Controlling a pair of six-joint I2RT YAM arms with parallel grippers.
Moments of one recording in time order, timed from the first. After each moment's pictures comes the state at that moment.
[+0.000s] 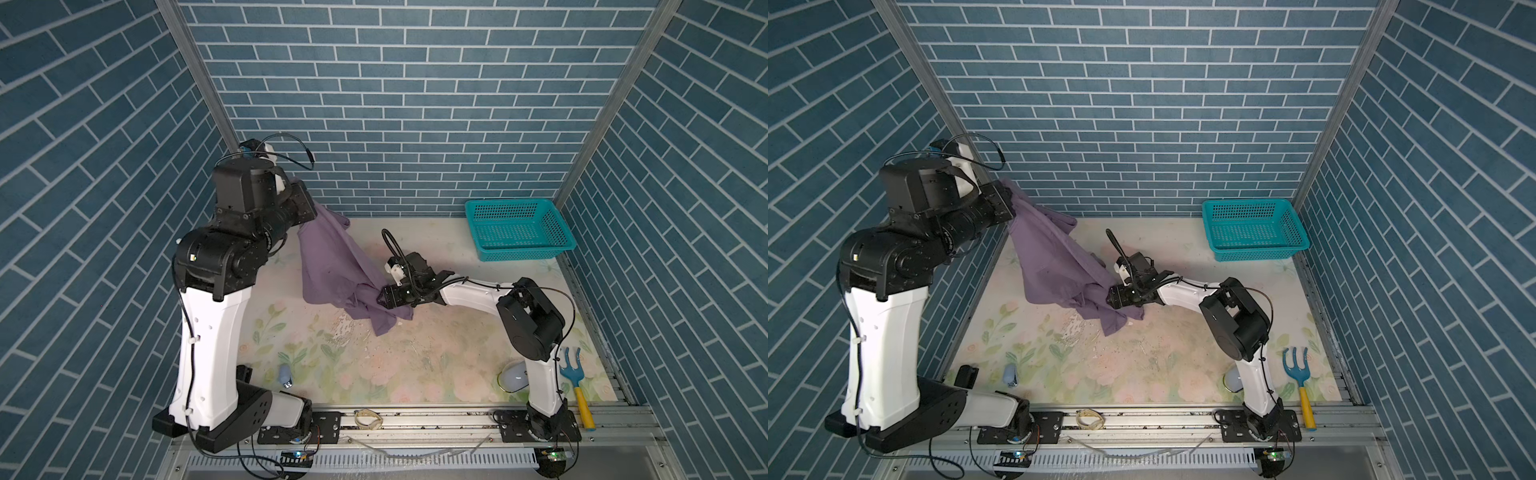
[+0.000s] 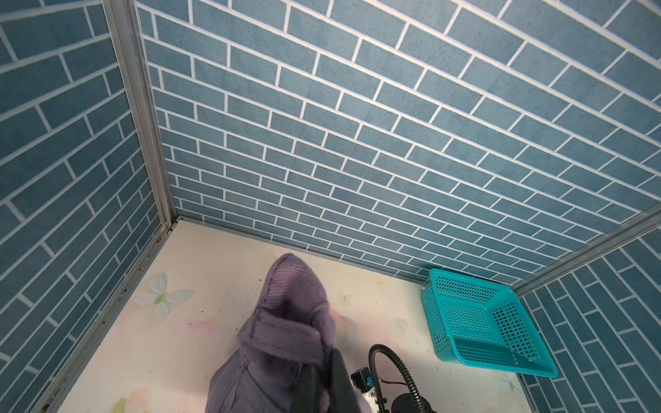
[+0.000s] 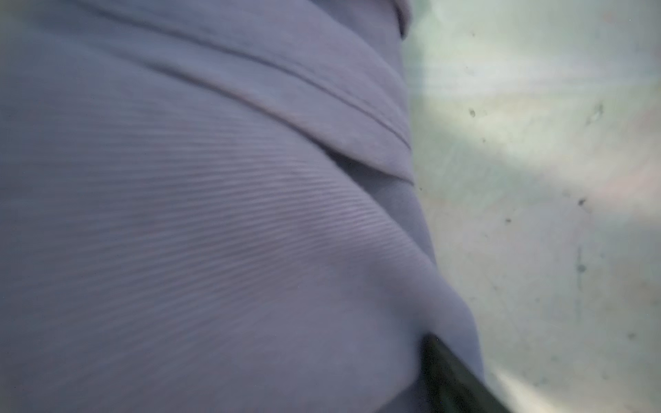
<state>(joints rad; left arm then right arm) -0.28 1.41 2.24 -1.18 -0.19 -0.45 0.82 2.05 1.40 -0.22 -0.31 0.42</state>
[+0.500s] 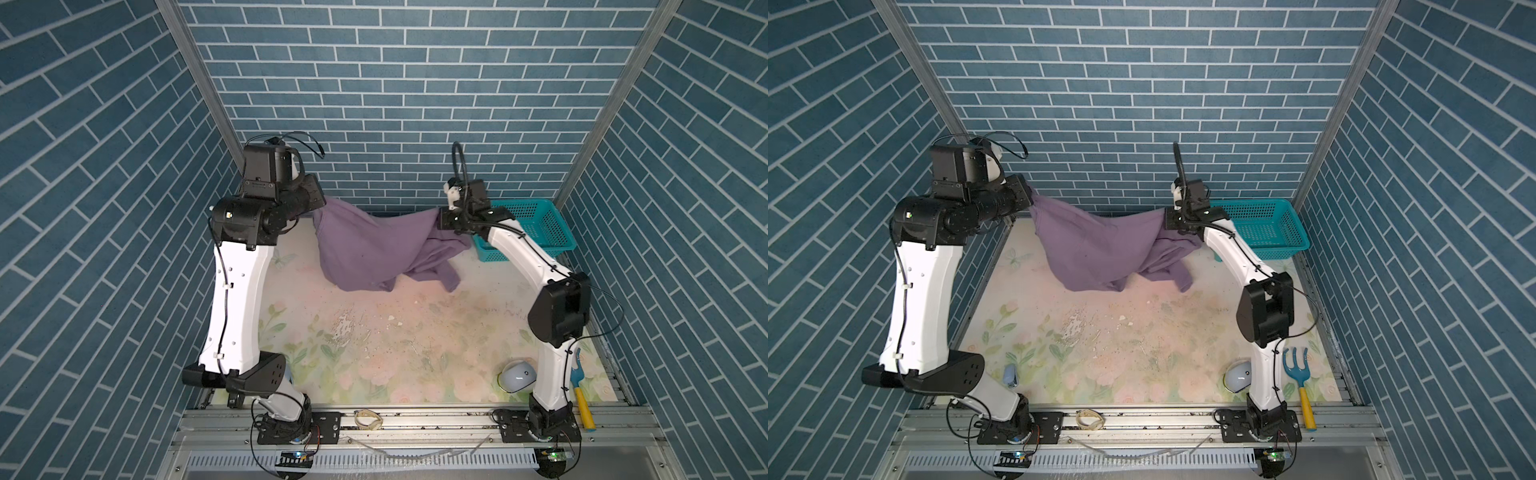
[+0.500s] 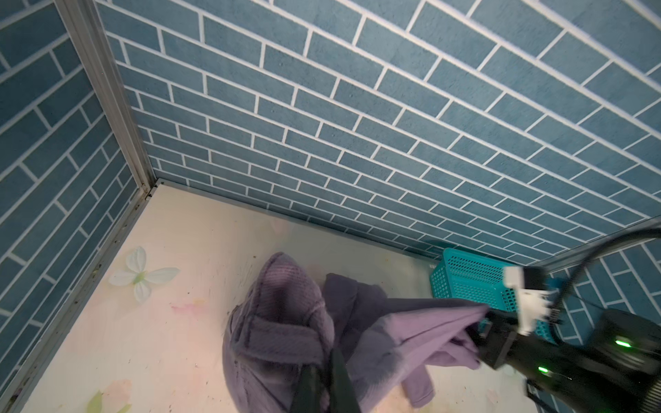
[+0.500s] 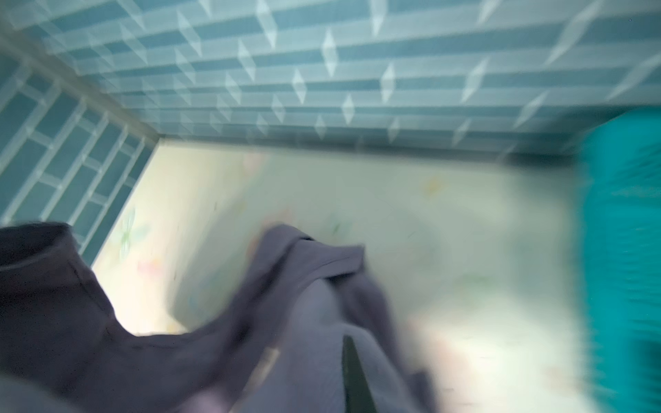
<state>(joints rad) -0.16 1.65 2.37 -1.20 -0.01 -0.45 0.41 1.96 2.01 -0.63 -0.11 0.23</state>
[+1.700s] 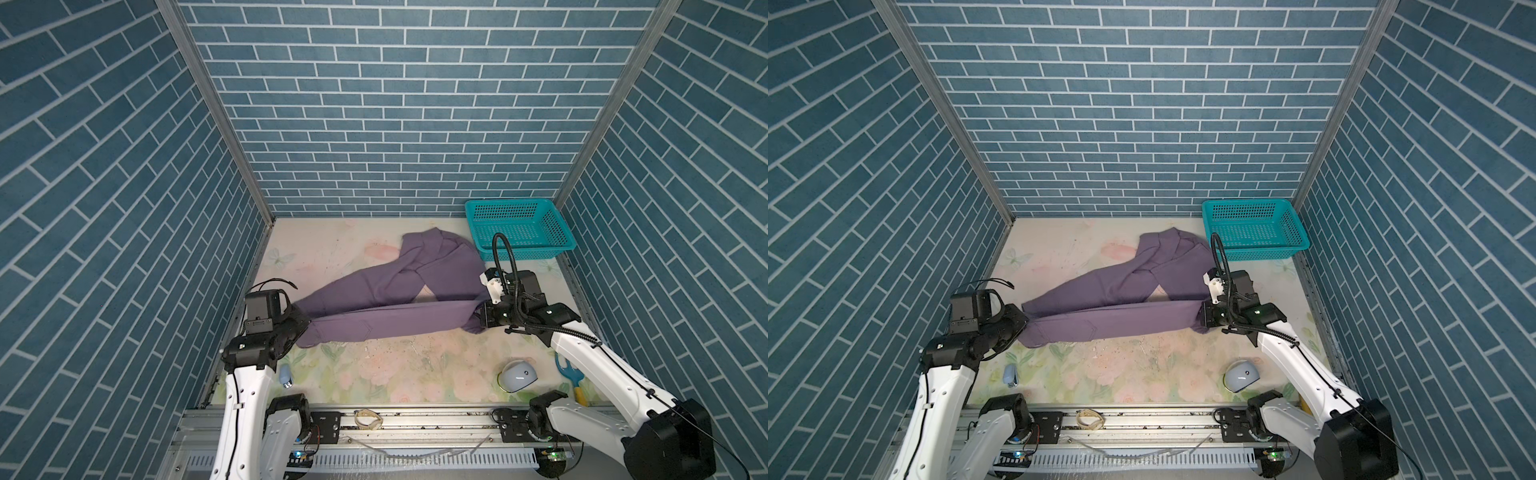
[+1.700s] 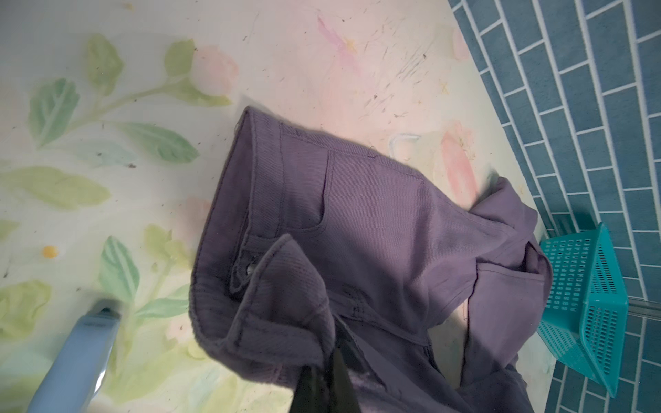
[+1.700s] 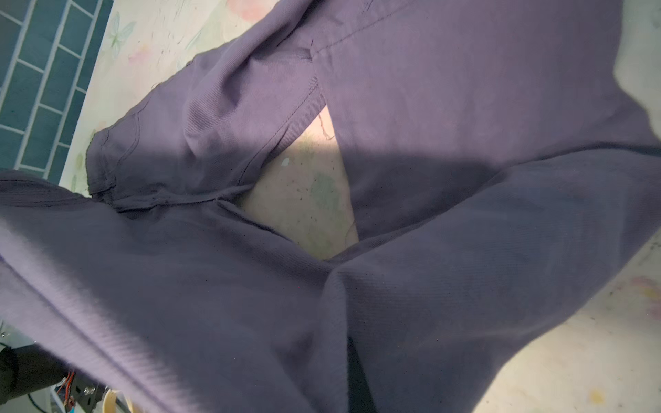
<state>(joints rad) 0.14 0.69 0.73 -0.92 0.15 -0.79 0.40 1.06 0.74 -0.57 -0.32 0.26</state>
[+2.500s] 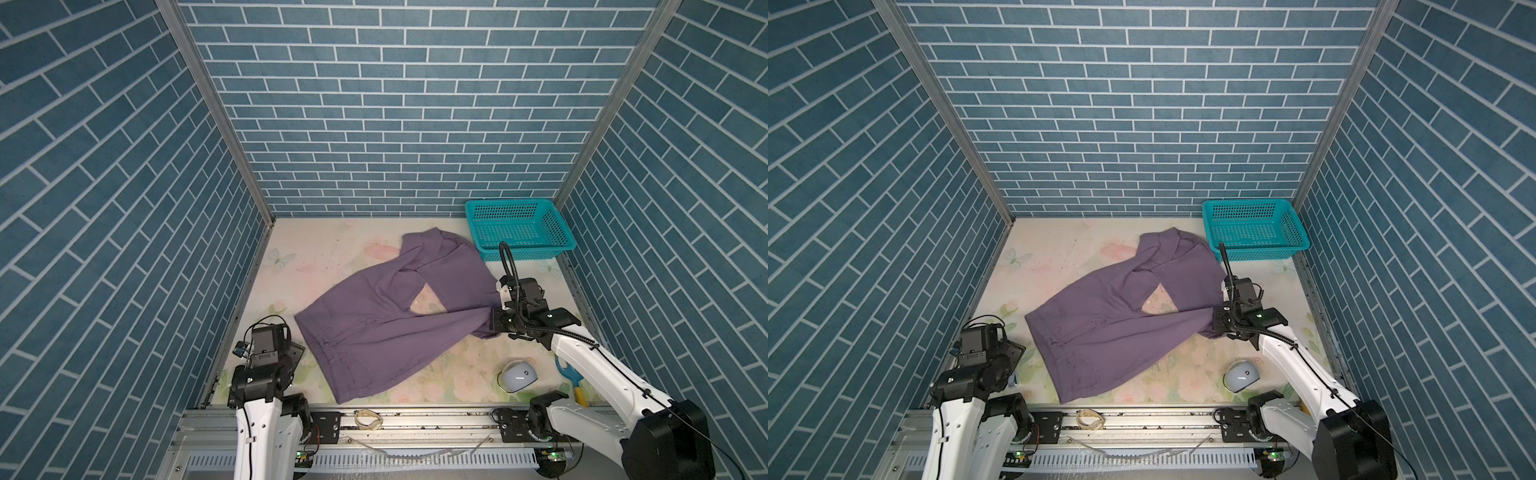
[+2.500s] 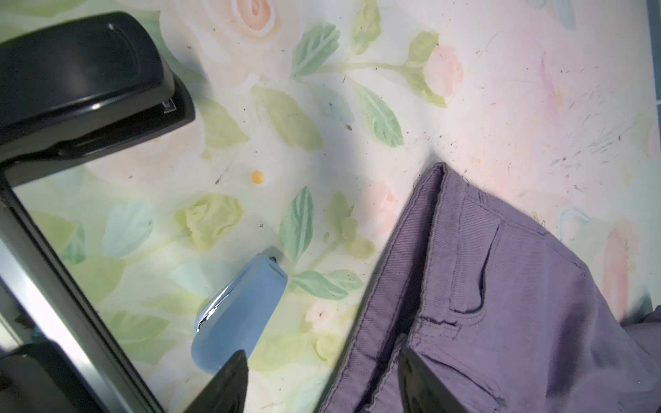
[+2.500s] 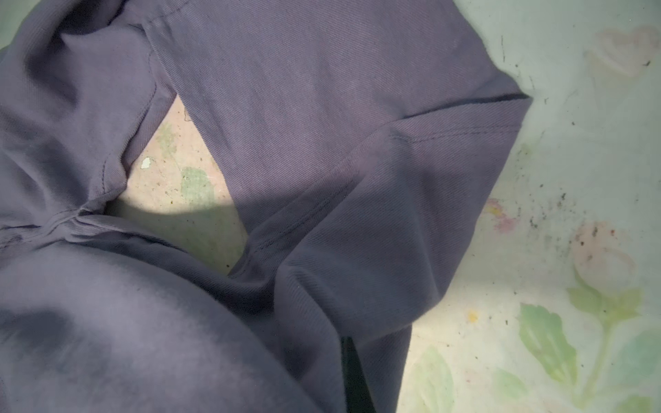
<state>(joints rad) 0.19 0.53 0.48 -1.01 -0.08 -1.00 0.36 1.06 0.68 -0.62 -0.05 0.31</state>
